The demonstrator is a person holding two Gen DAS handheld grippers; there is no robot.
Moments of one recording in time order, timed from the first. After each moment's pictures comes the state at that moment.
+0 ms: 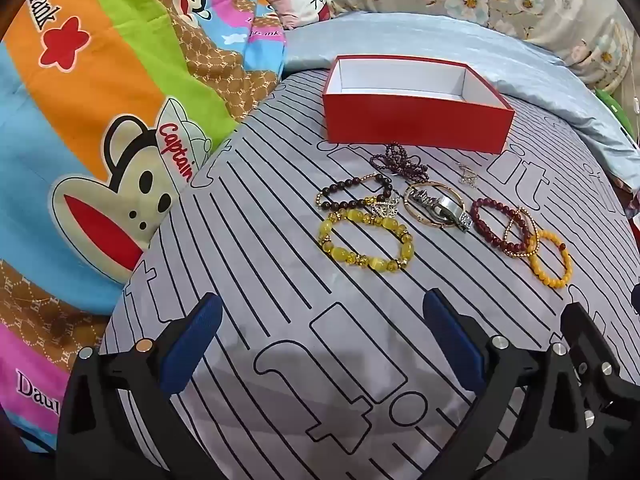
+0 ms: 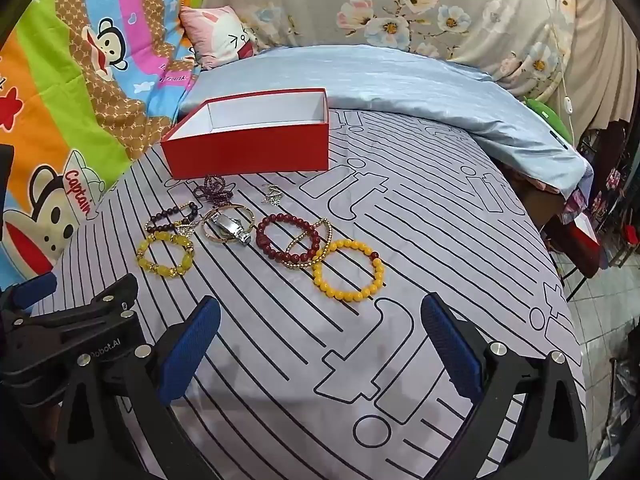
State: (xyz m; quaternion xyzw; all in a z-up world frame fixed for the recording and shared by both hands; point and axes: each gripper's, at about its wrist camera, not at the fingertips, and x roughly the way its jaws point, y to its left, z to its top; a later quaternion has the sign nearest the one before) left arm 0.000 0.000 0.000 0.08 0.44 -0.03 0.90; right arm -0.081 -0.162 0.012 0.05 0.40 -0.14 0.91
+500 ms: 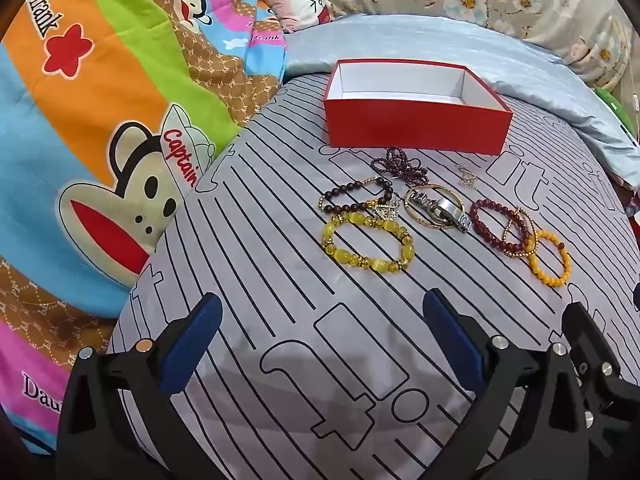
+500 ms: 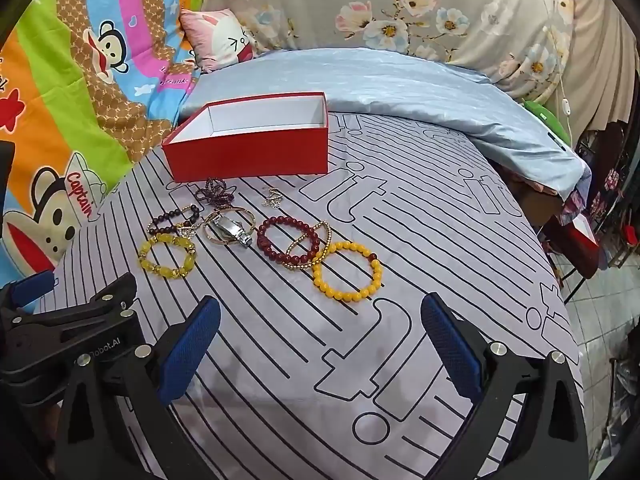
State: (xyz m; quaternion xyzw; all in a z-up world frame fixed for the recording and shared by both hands) left arm 0.002 0.004 0.007 0.08 0.44 -0.04 0.89; right arm -0.083 -0.161 0.015 0.04 0.39 -0.14 0.91
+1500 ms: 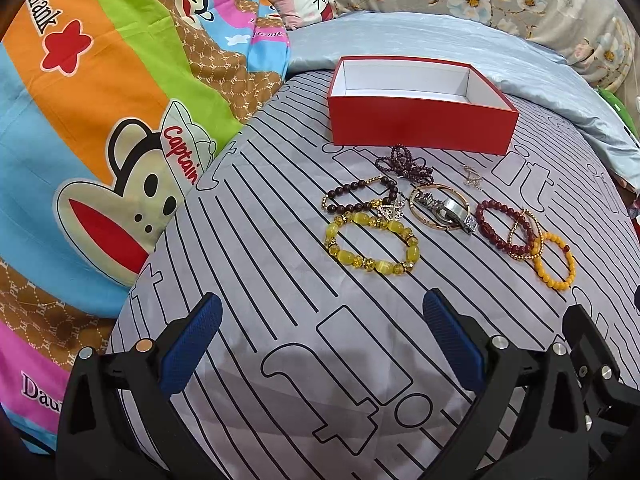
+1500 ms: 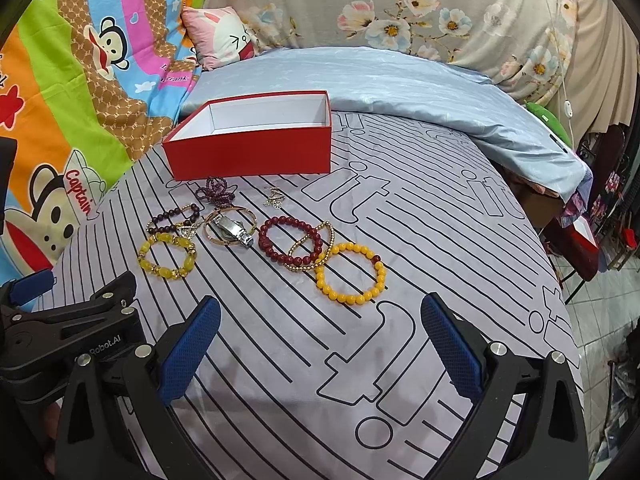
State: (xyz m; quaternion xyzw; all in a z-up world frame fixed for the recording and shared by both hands) left arm 0.006 0.010 0.004 0.08 0.44 -0.04 0.89; right arm -0.079 -0.157 0.013 0.04 0.39 -0.14 0.91
